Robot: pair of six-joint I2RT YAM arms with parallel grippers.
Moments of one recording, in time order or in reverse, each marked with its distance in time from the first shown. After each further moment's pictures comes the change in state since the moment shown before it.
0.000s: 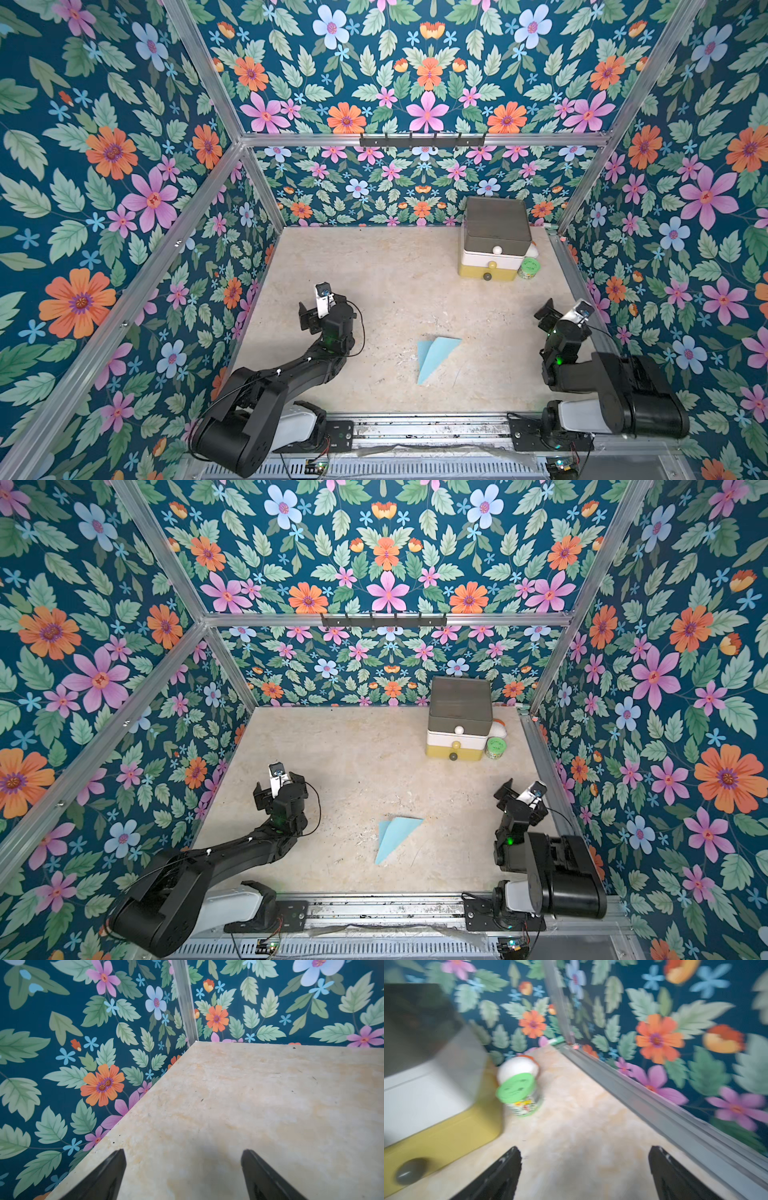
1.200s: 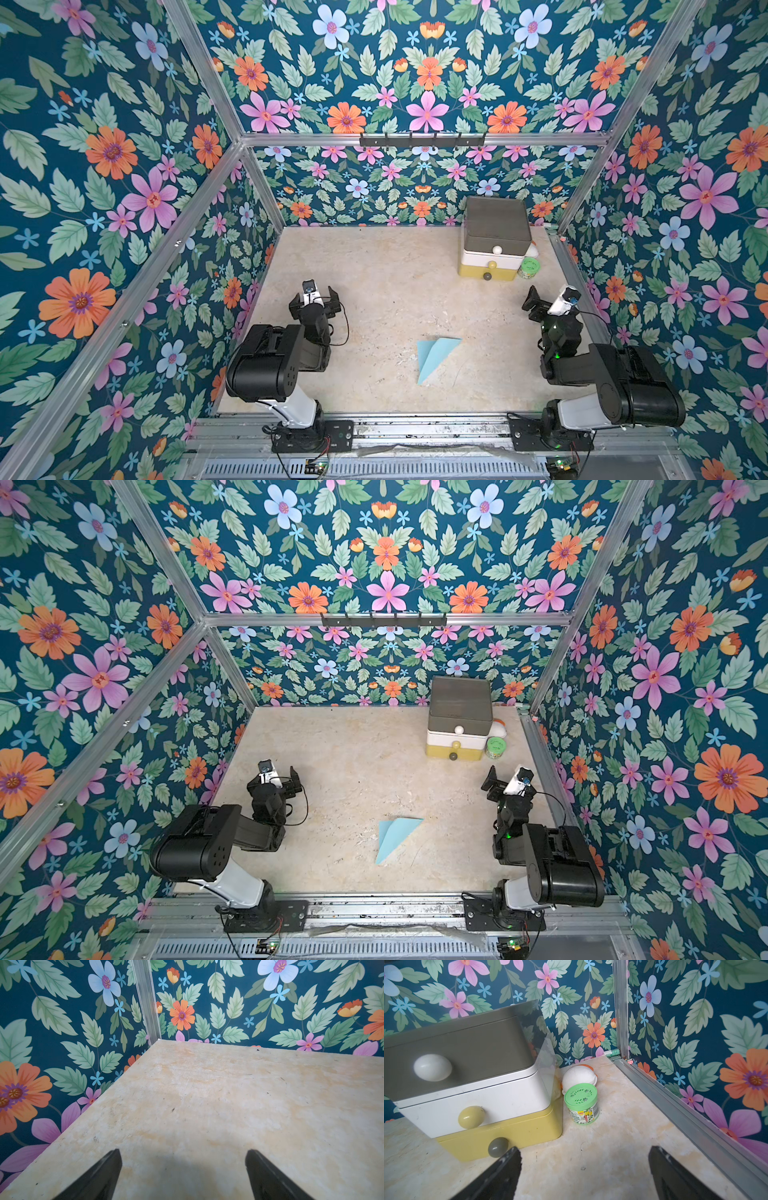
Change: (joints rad) left arm 0.318 0.340 -0.022 0.467 0.601 0.034; right arm 0.016 0.015 0.036 0.087 -0.192 -0.073
